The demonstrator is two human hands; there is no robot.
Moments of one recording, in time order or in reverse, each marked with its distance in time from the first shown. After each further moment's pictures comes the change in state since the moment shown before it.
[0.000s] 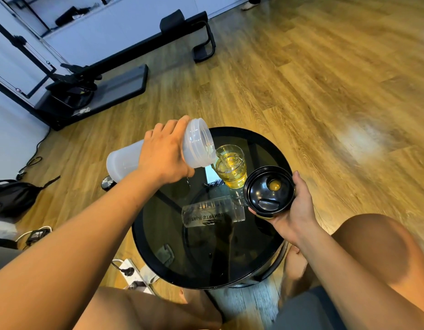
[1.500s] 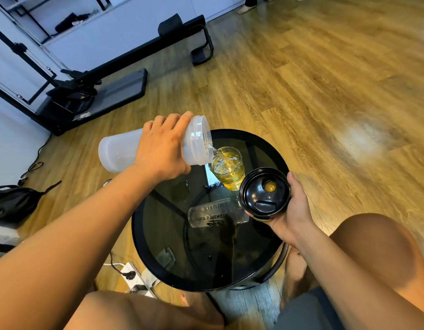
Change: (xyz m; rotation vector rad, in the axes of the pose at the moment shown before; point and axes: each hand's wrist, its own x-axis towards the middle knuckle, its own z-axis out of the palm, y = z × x) left_hand 0.011 0.005 -0.013 0.143 0.057 0.094; right_hand 0.004 0.001 -0.002 -0.026 -0.028 0.018
